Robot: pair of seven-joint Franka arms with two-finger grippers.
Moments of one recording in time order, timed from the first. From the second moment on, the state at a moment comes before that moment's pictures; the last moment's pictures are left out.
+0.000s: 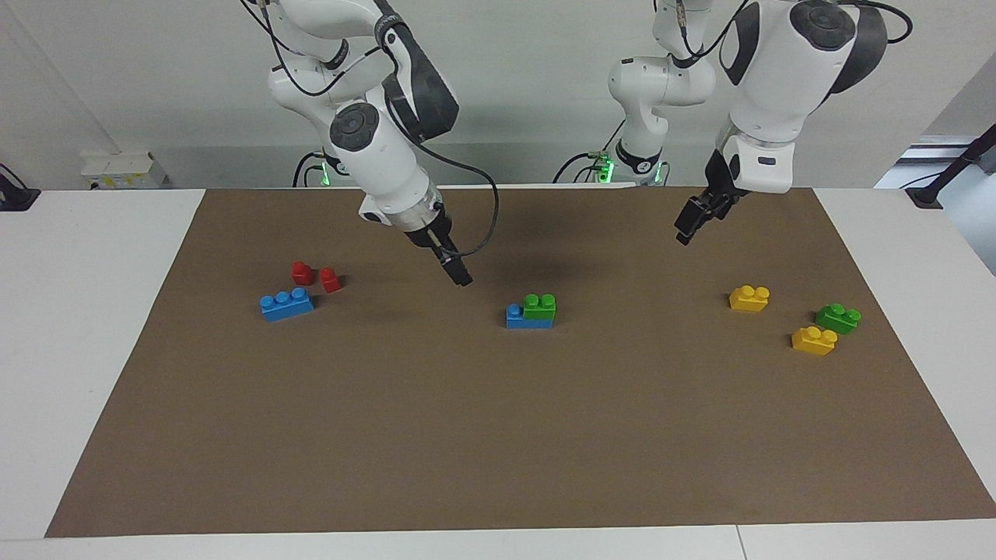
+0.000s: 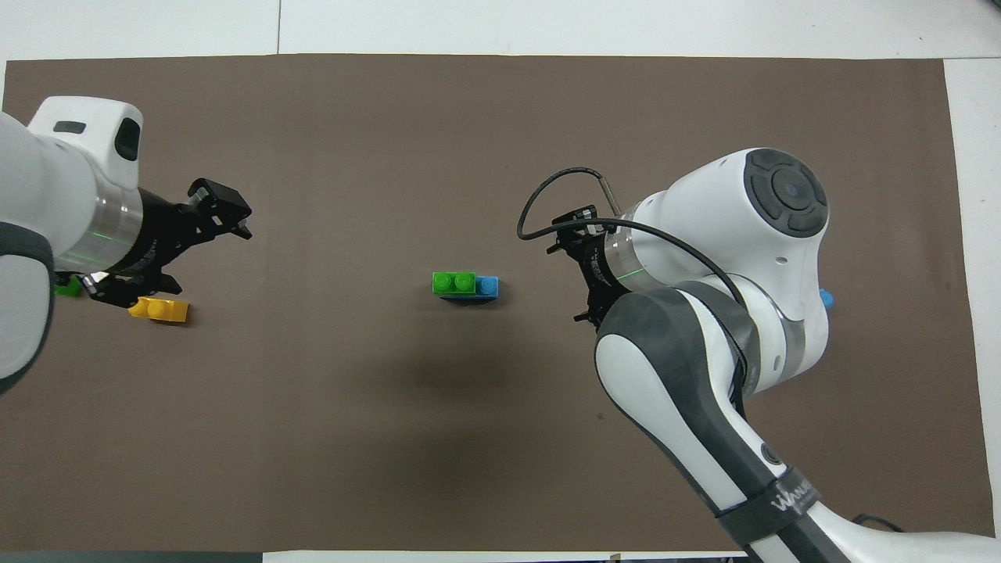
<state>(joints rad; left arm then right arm) -0.19 -0.04 -0.07 -1.74 -0.03 1.71 -0.92 0.31 0.15 0.12 -1.87 0.37 2.07 1.49</state>
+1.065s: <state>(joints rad) -0.54 -0.04 -0.08 -2.06 -0.03 2.17 -2.10 0.42 0.32 0.12 -1.95 0.54 2.45 1.63</state>
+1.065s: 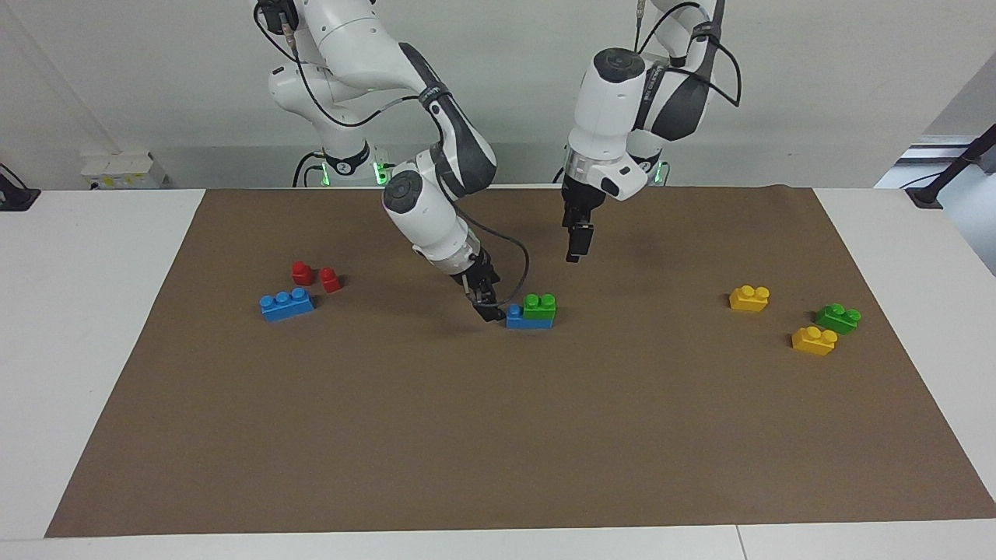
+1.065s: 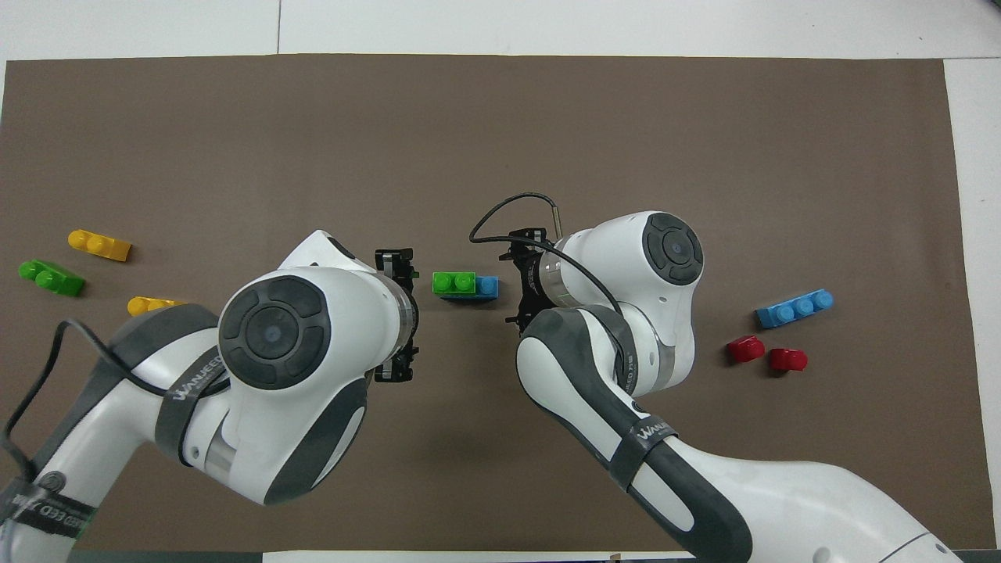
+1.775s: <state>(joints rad) -0.57 0.14 -0.06 -2.03 -0.02 2.31 -2.23 0.46 0.39 0.12 -1.95 0.54 2.54 1.63</state>
